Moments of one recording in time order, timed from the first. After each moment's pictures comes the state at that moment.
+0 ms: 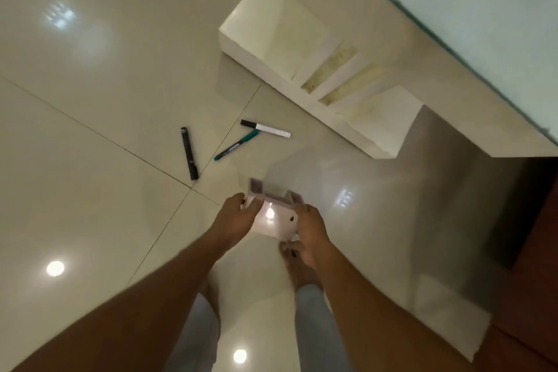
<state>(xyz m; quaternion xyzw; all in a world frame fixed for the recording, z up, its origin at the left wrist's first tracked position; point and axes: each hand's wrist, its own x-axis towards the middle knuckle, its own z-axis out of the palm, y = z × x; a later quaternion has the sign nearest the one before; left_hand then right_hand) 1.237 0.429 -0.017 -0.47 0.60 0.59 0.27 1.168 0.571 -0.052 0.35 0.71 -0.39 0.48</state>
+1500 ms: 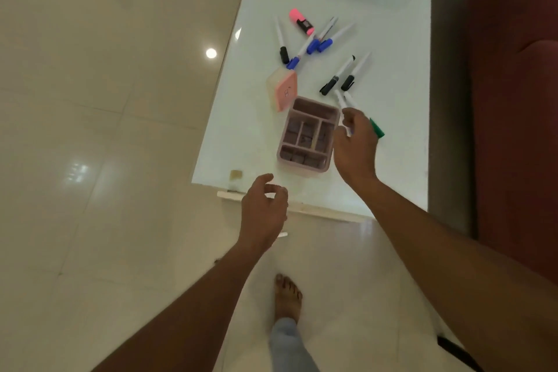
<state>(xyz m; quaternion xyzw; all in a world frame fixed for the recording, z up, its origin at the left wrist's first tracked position) 0.998 0.319 0.272 -0.35 0.68 0.63 0.10 0.857 0.447 0.271 0.05 0.88 -0.47 0.03</state>
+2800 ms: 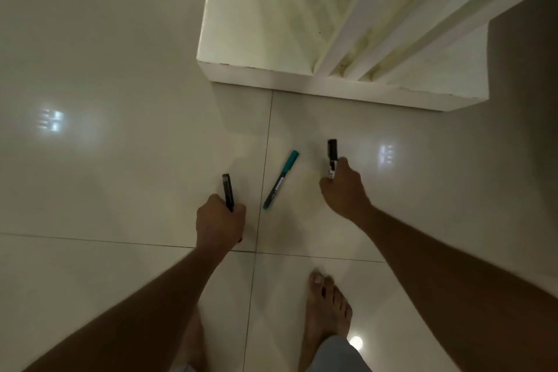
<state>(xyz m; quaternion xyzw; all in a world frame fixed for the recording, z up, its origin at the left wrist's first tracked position) 1.215 0.254 -0.171 -0.42 0.79 0.36 0.27 1.120 0.470 -0.187 0.13 0.89 -0.30 0.33</state>
